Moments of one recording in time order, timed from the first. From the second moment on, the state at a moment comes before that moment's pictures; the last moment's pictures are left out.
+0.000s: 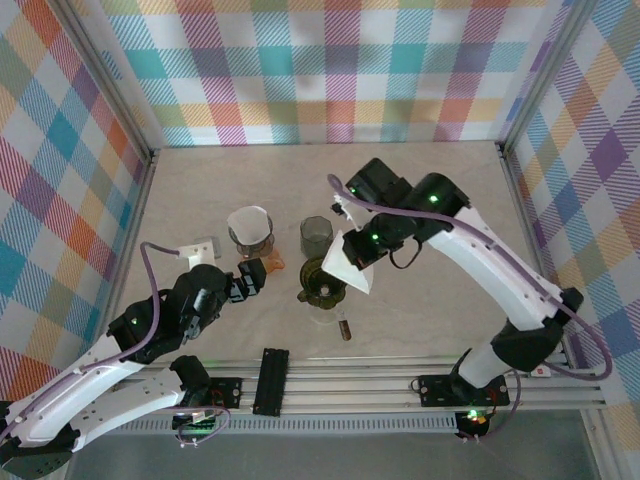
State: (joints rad) left arm -0.90 0.64 0.84 -0.82 -0.53 -0.81; right arm 0.89 1.59 1.94 -1.52 -0.11 0.23
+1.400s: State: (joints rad) left arm -0.90 0.59 0.84 -0.82 -0.49 -0.79; right arm 1.00 1.78 1.85 -1.38 -0.10 0.21
